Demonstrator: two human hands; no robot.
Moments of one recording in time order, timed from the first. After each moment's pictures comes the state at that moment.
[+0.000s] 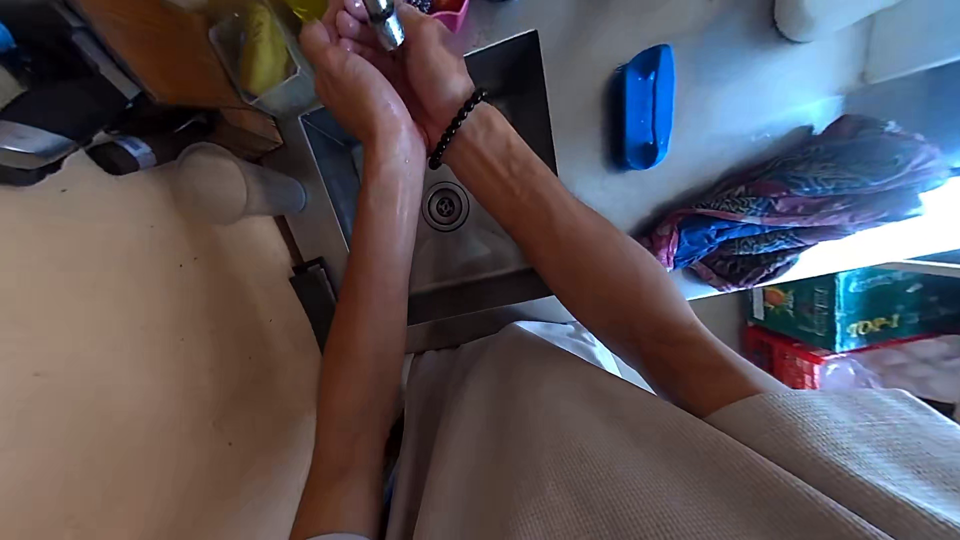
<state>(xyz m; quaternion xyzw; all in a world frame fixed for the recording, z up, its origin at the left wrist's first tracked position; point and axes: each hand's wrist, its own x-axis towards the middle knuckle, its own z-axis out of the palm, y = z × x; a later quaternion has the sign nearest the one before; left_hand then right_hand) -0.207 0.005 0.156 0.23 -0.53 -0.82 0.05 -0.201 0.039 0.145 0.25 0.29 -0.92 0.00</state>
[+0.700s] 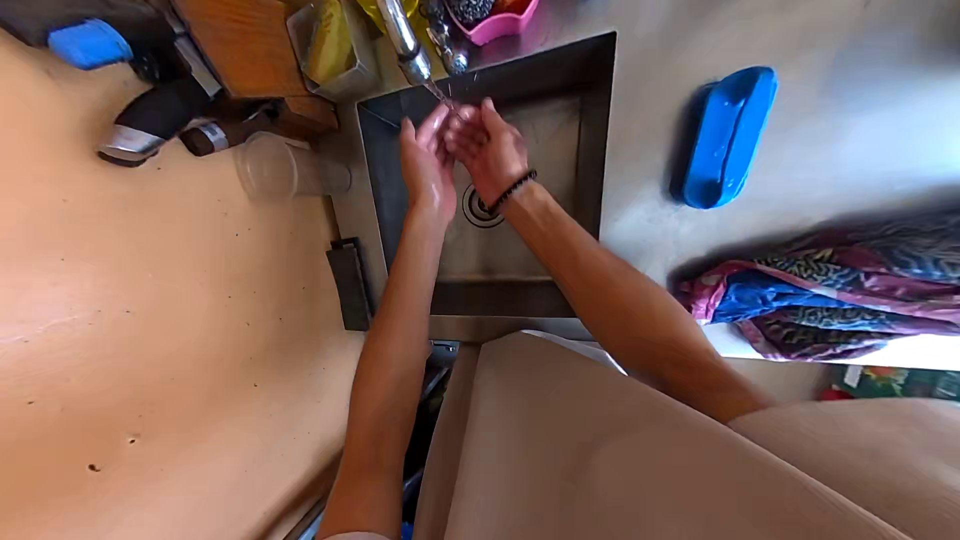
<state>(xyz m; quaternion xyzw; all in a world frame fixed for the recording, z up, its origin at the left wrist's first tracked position) -0.159 -0.021 0.098 0.24 -0.65 -0.70 -0.16 -0.151 0.059 0.047 0.30 0.30 -0.90 0.09</state>
